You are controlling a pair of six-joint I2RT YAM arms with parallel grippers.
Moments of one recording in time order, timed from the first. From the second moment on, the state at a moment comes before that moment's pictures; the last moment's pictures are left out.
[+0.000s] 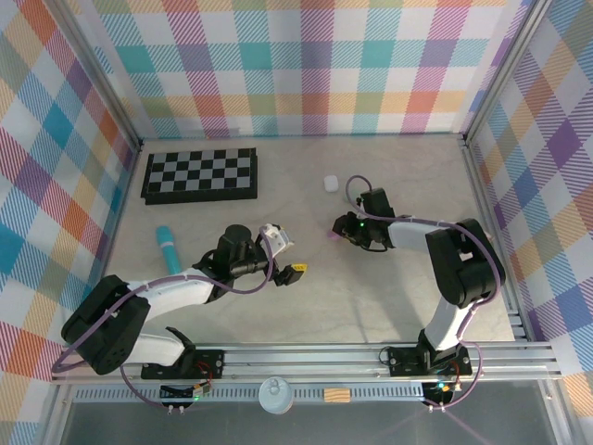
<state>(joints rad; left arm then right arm) -0.64 1.33 0.48 0.45 0.39 0.21 0.37 1.75 0.87 -0.03 -0.35 0.77</state>
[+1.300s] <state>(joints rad) -0.07 1.58 0.41 0.75 -0.11 -0.06 0.02 1.51 0.41 0.63 0.00 0.05</state>
